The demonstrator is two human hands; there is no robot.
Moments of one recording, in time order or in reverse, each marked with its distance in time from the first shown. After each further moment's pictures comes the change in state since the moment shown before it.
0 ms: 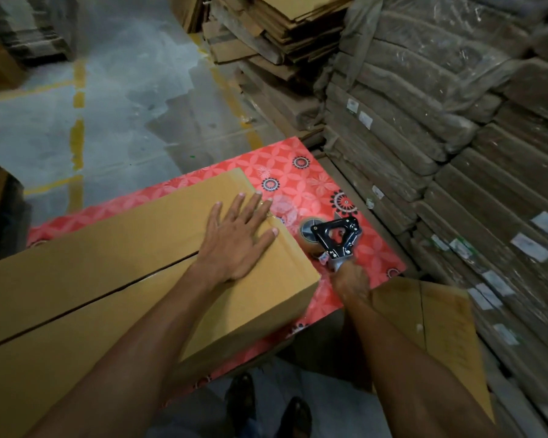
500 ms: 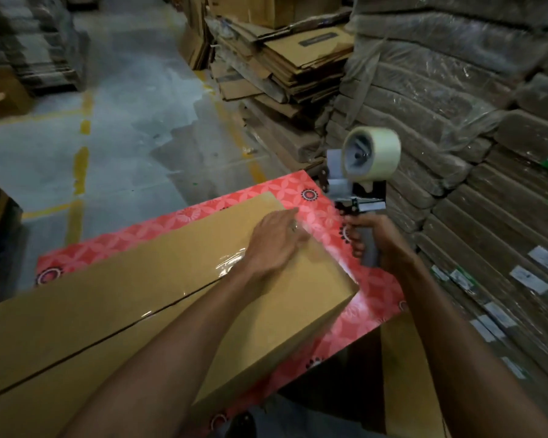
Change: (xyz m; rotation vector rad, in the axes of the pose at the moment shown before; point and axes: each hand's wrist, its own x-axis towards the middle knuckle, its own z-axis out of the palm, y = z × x) left_hand 0.061 0.002 -0.016 -0.599 0.096 -0.002; right_hand -0.029 -0.109 -0.180 1.133 -0.466 -0.130
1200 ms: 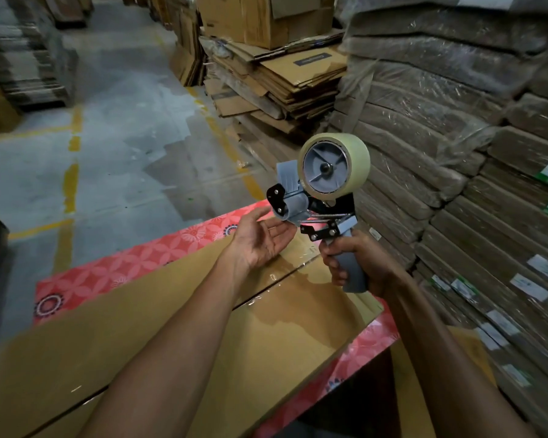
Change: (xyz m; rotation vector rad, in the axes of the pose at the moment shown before) left_hand 0.024 -0.010 -0.083 -1.614 -0.175 -0.693; right_hand -0.043 -0.012 0.081 -0.134 -0.278 -0.194
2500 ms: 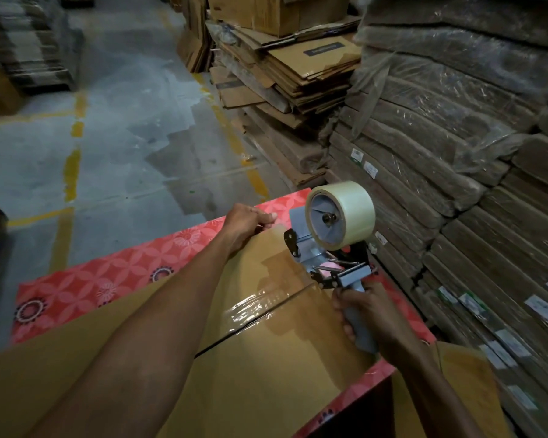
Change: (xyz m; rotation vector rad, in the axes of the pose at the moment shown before) left_hand 0.102 0.045 -0.027 0.797 0.333 0.327; right_hand -0.006 0.021 -0.008 -0.103 0.329 0.186
